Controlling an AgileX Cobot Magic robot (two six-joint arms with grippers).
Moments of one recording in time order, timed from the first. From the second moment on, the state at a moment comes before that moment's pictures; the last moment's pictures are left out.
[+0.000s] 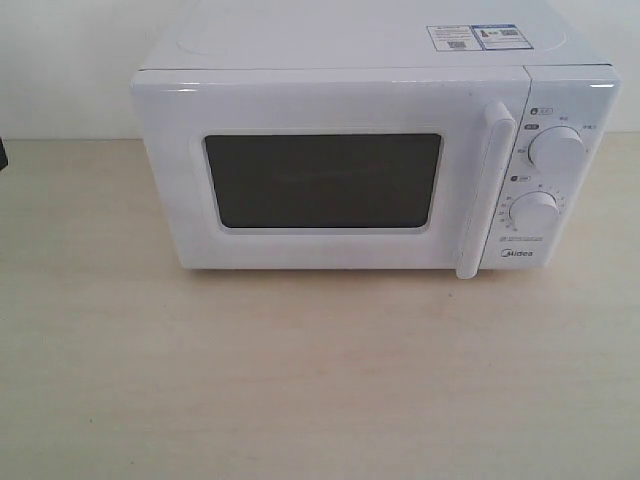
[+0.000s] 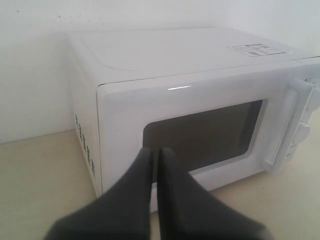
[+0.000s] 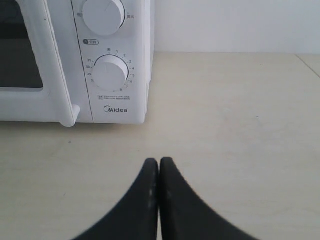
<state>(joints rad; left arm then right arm) -0.49 0.64 -0.40 -1.23 -0.03 1.19 0.01 0.00 0.00 0.03 0.34 -0.06</state>
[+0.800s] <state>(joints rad) -0.15 0.23 -0.29 -1.15 -0.04 1.17 0.01 0.00 0.00 0.03 0.35 -0.06</state>
